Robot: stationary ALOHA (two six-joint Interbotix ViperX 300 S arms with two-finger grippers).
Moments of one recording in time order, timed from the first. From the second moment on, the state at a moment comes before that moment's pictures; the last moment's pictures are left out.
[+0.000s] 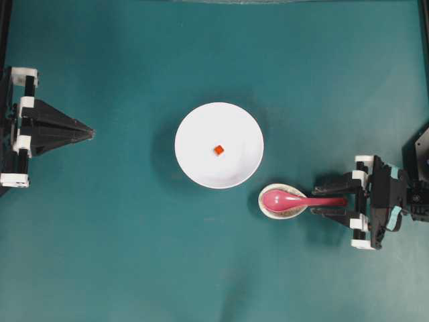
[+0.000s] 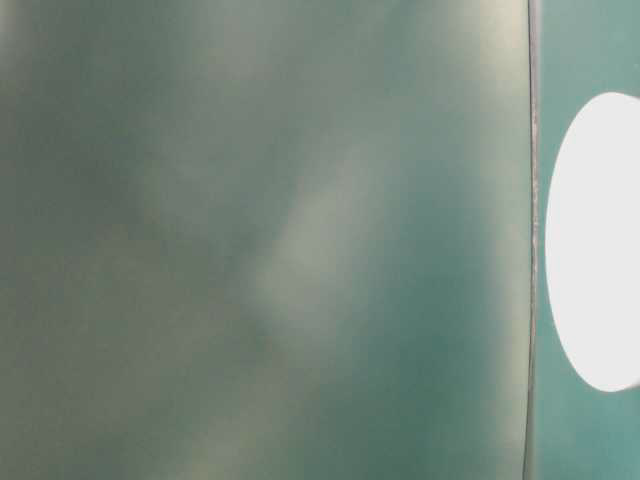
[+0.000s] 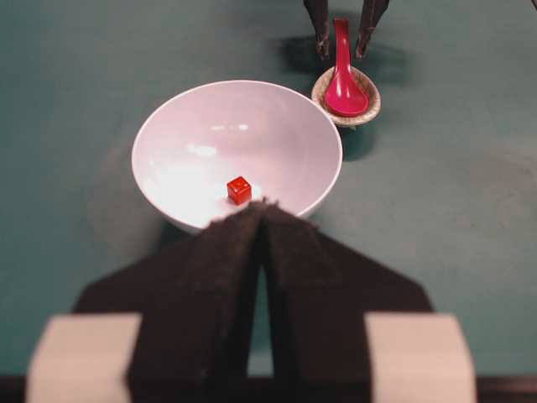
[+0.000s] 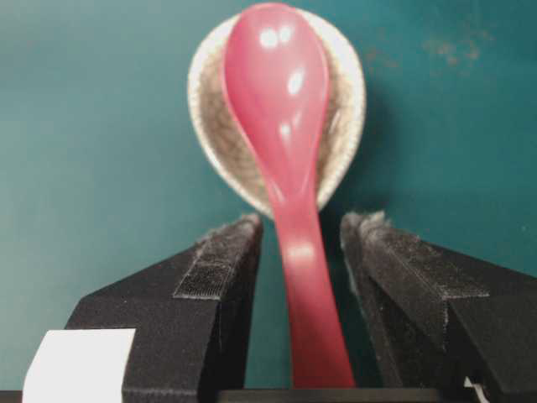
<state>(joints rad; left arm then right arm) 0.01 -0.91 1.17 0.01 0.02 0.01 0.66 0.05 1.29 0.89 -0.94 -0.10</state>
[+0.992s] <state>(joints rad) 0.01 -0.91 1.17 0.01 0.02 0.02 0.66 0.05 1.29 0.88 -0.94 -0.10</state>
